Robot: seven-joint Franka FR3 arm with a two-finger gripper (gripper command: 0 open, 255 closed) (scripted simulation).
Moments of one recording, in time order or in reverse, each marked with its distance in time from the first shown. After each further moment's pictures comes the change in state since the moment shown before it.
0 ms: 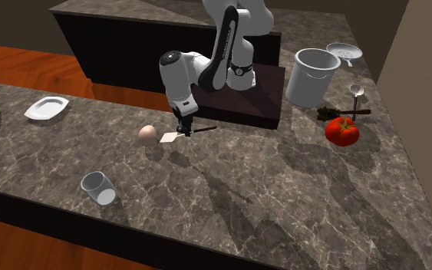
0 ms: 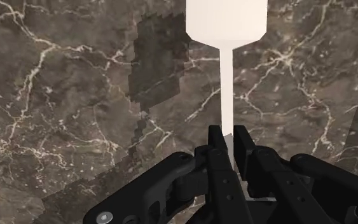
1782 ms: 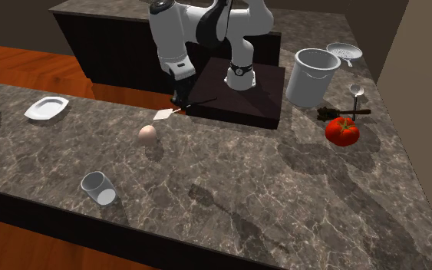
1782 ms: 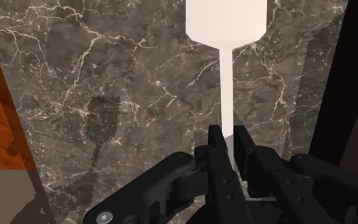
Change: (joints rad) arm 0.071 -0.325 -0.099 0.057 -0.318 -0.313 0.239
